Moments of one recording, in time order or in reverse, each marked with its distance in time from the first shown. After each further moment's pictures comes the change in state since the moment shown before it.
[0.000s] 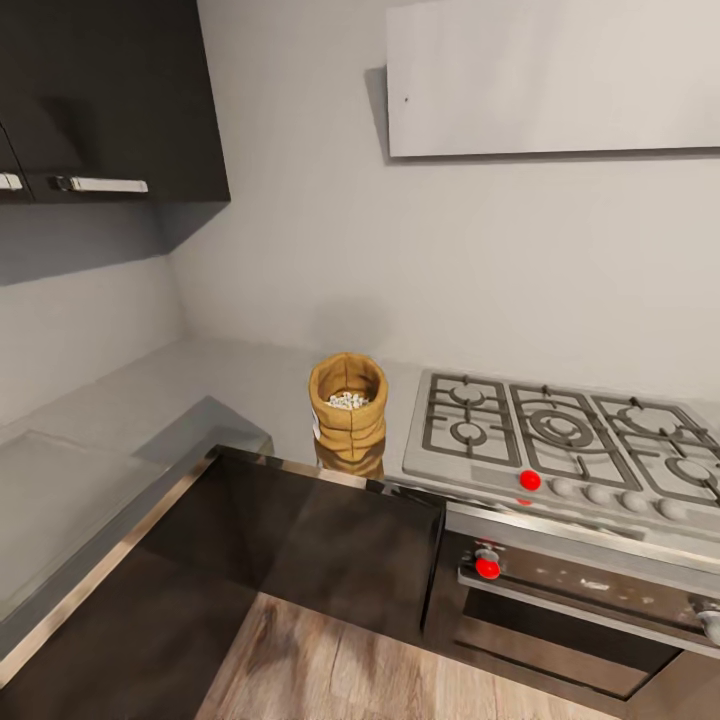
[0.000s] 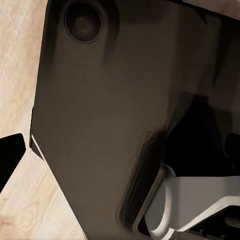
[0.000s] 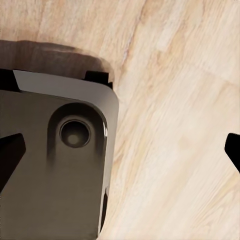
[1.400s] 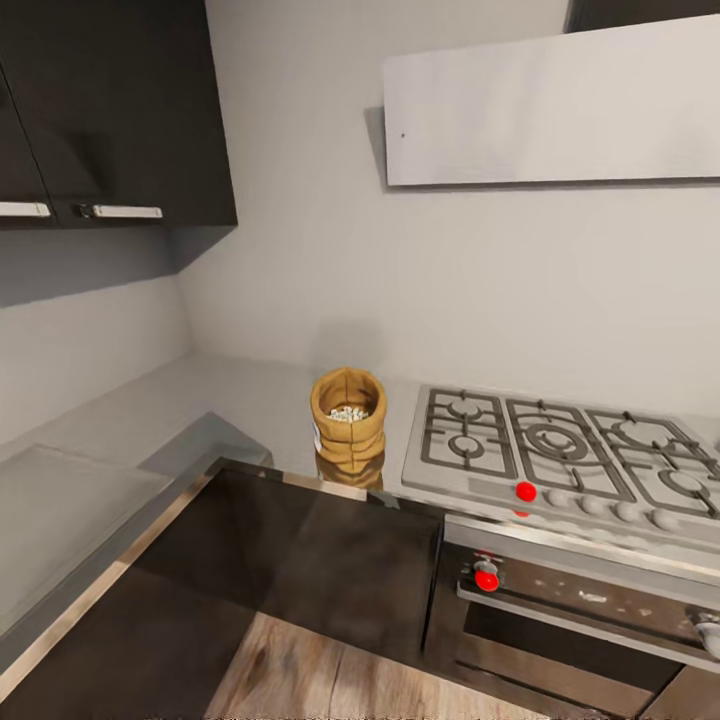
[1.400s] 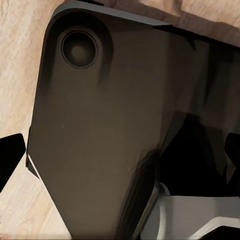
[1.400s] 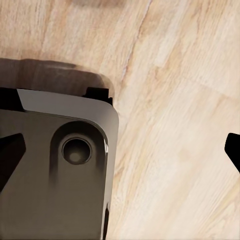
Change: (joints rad) left arm 0.000 0.001 0.002 -0.002 0.002 0.003 -0.001; right arm 0.000 0.004 -0.005 0.000 -0.005 0.011 -0.001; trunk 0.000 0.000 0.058
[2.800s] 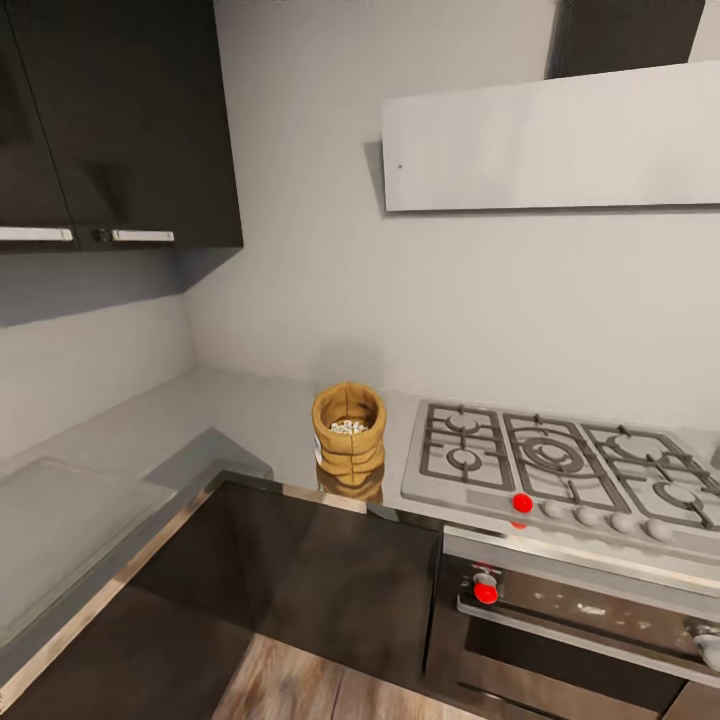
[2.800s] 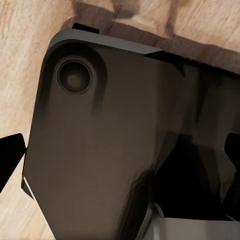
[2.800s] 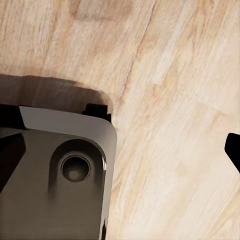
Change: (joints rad) left arm 0.000 -0.004 0.001 -0.006 0.002 -0.005 0.011; right arm 0.000 0.000 0.007 0.000 0.006 0.000 0.004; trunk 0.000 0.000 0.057
